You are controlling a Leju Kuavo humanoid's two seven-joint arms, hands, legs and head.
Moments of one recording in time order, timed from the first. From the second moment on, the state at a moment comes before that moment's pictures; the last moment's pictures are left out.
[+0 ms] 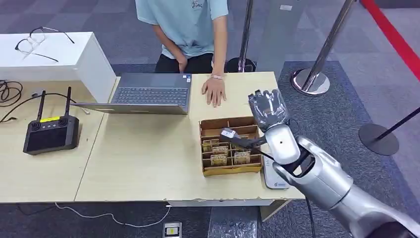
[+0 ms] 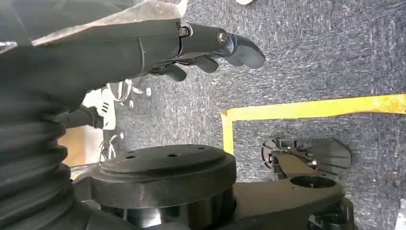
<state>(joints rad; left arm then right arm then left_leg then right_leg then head) -0.11 0.02 -1.09 -0.22 0.86 0.44 0.28 -0.69 -0.42 0.86 -1.54 1.50 0.16 0.60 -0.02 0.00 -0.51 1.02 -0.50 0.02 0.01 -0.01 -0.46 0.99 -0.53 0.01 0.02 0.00</state>
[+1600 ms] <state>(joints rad) -0.11 0.01 -1.09 -0.22 0.89 0.46 0.28 -0.87 -0.46 1.03 -1.54 1.41 0.61 0.47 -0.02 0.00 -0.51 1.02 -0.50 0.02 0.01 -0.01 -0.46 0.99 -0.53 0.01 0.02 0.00</state>
